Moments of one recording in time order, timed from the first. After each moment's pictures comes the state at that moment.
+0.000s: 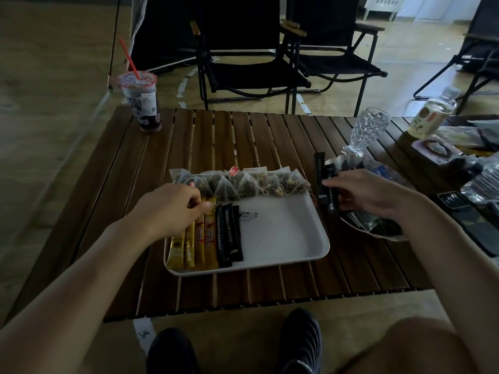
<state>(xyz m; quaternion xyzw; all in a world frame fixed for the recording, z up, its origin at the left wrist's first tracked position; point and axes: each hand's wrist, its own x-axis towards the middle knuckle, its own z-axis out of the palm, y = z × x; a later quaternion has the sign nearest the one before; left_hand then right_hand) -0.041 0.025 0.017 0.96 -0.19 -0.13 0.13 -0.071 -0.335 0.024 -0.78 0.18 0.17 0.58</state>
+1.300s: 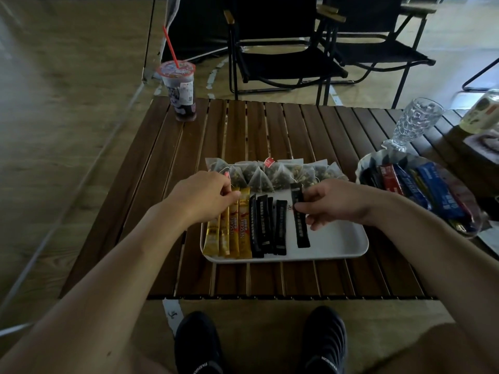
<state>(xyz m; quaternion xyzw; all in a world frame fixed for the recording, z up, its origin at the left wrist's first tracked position) -0.034 0.034 0.010 0.97 -0.17 -0.12 0.13 -0.068 -0.230 0.021 -0.81 0.04 0.33 0.49</state>
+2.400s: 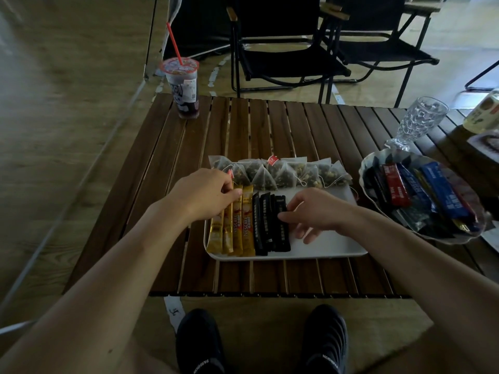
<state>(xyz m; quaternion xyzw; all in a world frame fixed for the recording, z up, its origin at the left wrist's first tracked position) -0.034 0.040 0.009 0.97 -0.18 -0.12 0.15 -0.072 -0.194 -0.003 -0.86 0.06 0.29 0.42</state>
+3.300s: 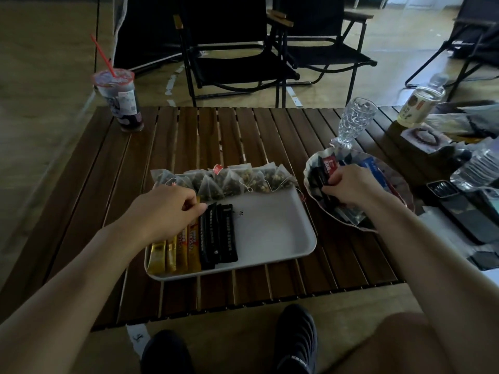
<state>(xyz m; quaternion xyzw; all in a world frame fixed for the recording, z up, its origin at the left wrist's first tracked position) -0.040 -0.002 0.011 0.97 -0.21 -0.10 0.10 -0.062 -0.353 0.001 -0.96 0.23 0.07 0.14</state>
